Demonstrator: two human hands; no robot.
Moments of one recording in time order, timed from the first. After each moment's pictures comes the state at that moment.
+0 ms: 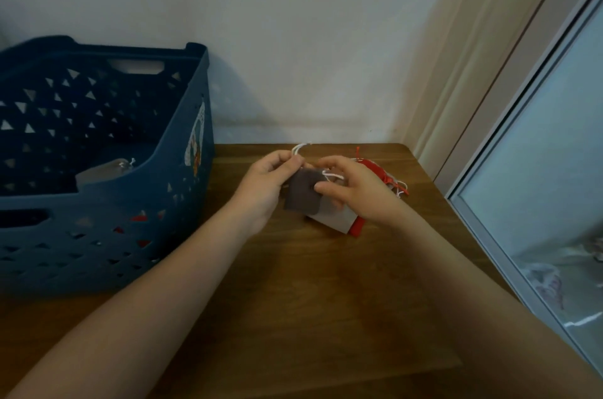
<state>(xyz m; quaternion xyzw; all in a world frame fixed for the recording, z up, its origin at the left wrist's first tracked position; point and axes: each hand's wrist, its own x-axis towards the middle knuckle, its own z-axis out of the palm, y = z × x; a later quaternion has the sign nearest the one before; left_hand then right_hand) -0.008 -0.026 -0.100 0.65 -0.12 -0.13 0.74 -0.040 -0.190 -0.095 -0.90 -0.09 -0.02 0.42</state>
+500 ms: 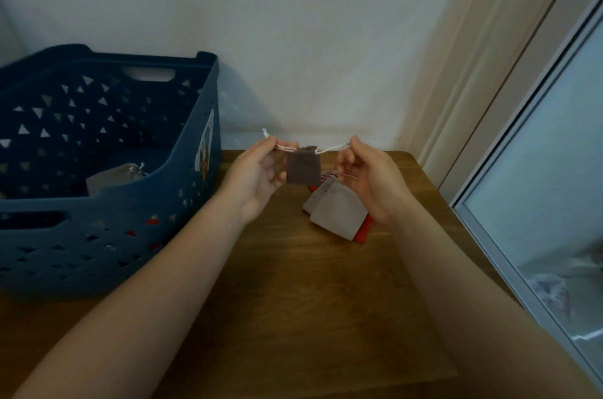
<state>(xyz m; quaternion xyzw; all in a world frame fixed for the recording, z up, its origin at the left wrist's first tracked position) 0.010 -0.013 -0.082 0.52 -0.01 -0.14 0.84 -0.029 -0.182 -0.077 -0.63 0.03 -0.06 0.78</state>
